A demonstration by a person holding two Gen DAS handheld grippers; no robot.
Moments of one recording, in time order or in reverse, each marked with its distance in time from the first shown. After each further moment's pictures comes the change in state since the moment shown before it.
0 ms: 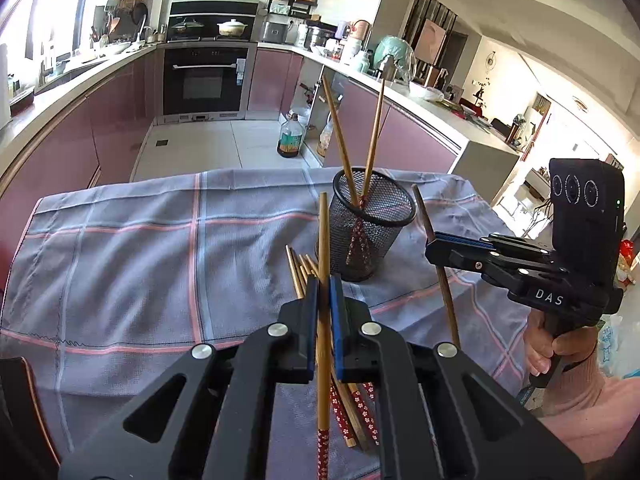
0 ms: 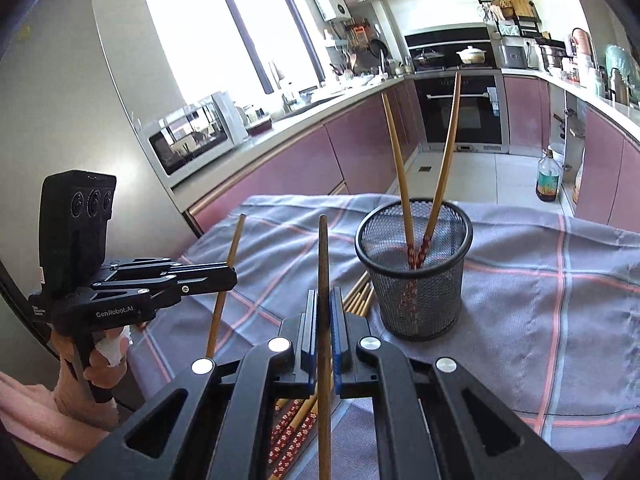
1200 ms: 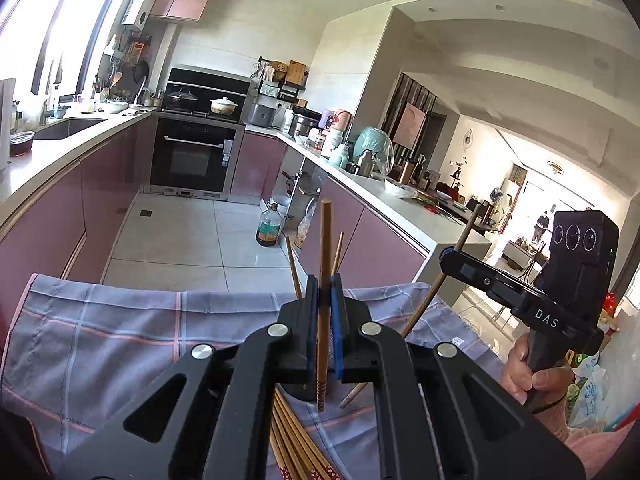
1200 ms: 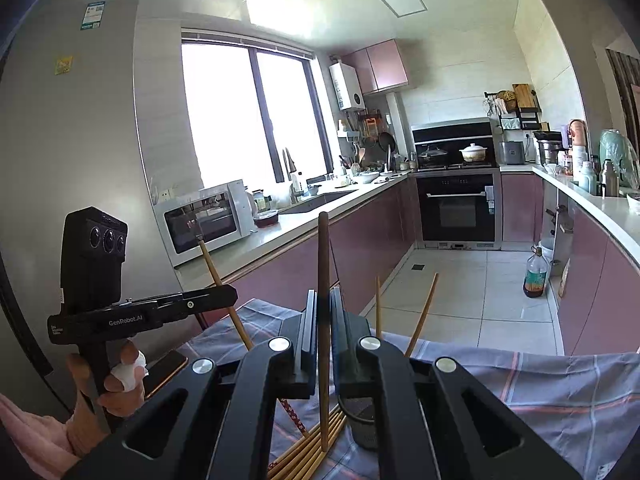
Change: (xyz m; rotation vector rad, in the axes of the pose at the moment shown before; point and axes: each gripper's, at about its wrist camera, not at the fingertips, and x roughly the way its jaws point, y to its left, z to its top) left arm -0.070 -0.026 0.088 -0.035 -0.318 -0.074; right arm -0.079 0.002 0.082 -0.119 -0.314 -0.026
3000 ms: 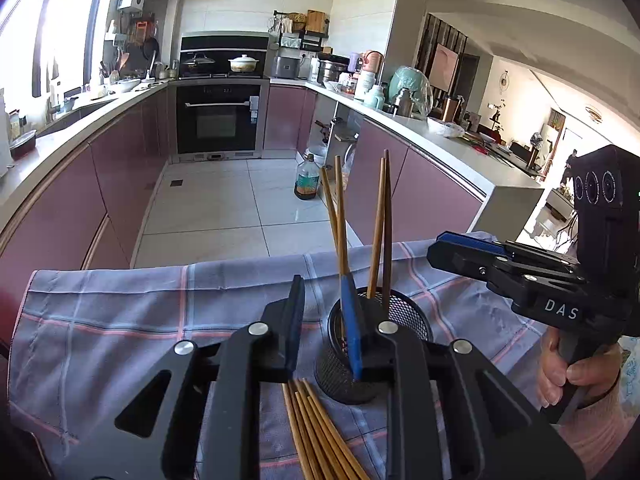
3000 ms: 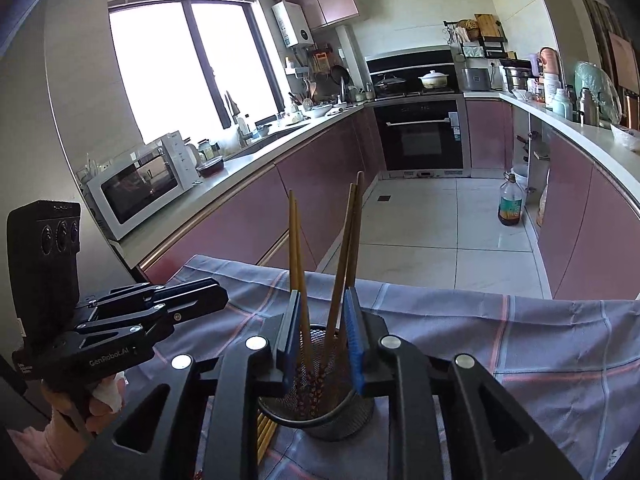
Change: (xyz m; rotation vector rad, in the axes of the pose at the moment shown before) left arm 0.126 0.011 -0.025 0.085 0.199 0.170; right arm 0.084 -0.050 -0.039 0.108 0.242 -0.115
